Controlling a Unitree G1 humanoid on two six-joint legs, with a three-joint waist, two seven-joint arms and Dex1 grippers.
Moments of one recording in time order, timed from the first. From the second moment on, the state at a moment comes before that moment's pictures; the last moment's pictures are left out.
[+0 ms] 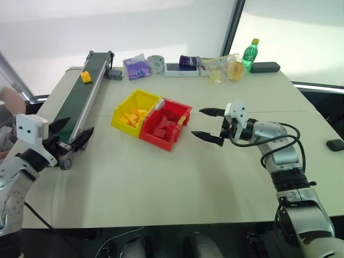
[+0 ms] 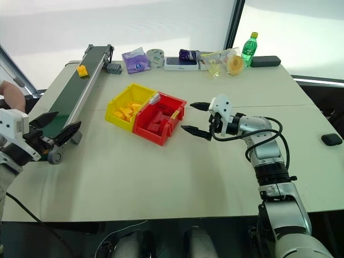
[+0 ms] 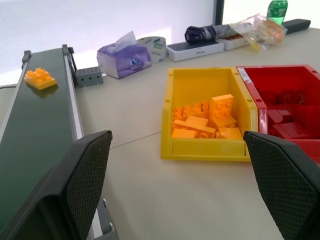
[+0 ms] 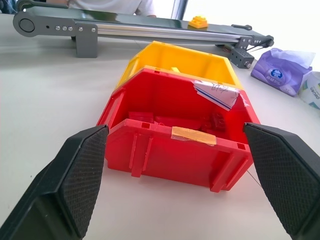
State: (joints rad) left arm -0.08 0.70 0.52 -0.26 -0.60 0.44 -0.63; right arm -0.69 -0.52 0.03 0.34 0.30 0.02 1.12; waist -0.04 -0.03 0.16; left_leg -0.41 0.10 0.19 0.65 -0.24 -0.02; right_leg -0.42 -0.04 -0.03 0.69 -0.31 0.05
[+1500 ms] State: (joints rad) left arm 0.27 0.40 0.72 -0.39 -0.58 0.21 -0.37; right arm -0.71 -0.50 0.04 0.34 0.29 0.03 1.14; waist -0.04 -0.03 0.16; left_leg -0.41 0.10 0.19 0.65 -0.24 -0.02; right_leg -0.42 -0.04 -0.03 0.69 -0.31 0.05
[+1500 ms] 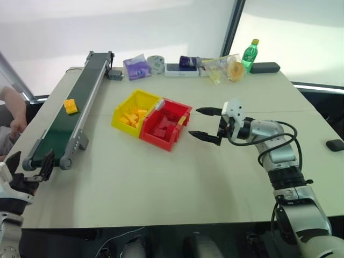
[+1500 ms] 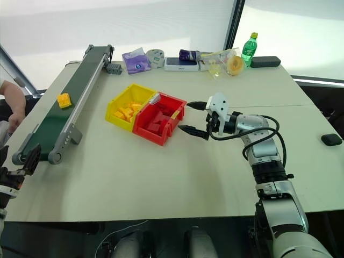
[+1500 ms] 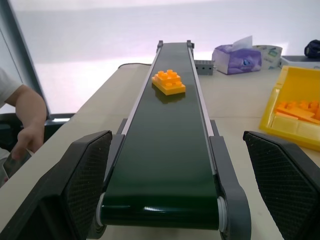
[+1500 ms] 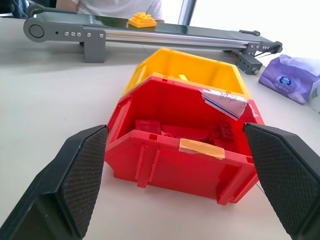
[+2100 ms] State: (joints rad) left arm -0.10 0.67 0.61 -0.27 -0.53 0.63 -0.16; right arm -0.71 -0.49 0.04 0.35 0.29 0.02 1.13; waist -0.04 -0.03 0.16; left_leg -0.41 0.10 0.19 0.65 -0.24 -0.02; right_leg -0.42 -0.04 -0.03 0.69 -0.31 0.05
